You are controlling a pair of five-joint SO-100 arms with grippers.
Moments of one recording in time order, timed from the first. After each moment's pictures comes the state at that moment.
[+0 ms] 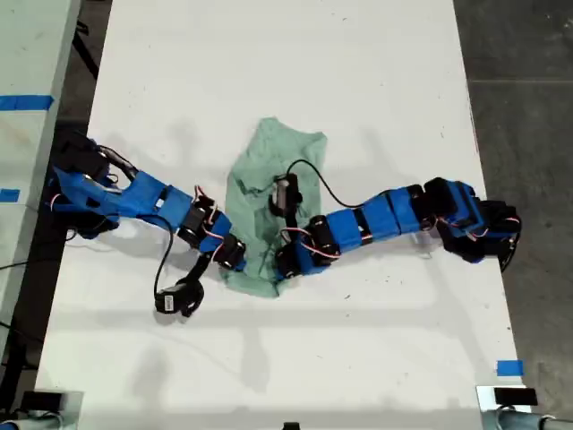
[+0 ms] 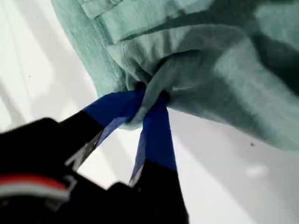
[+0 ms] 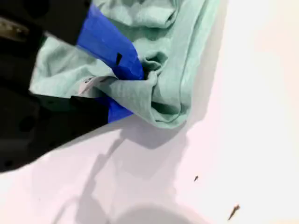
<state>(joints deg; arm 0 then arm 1) 28.1 69.1 86.6 50.9 7.2 -13.1 48.0 49.5 67.5 -14.3</state>
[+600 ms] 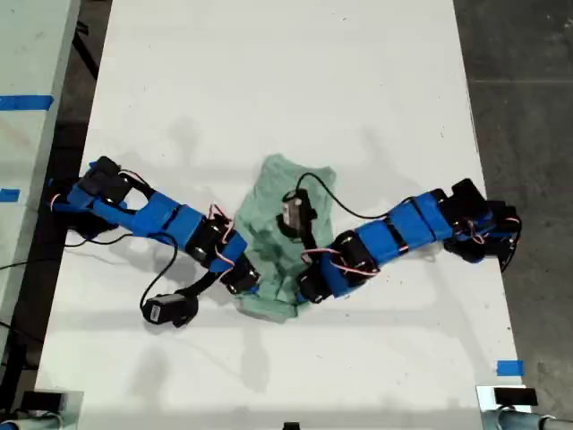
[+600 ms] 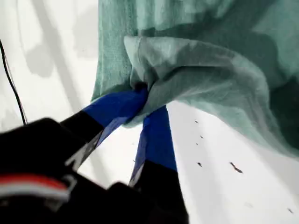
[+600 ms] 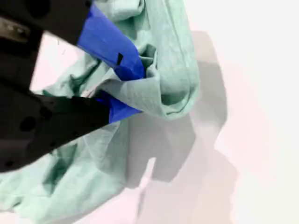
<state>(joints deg) 29.7 53.3 49.3 69.4 24.3 -21.1 62.0 52.5 77.4 -16.7</state>
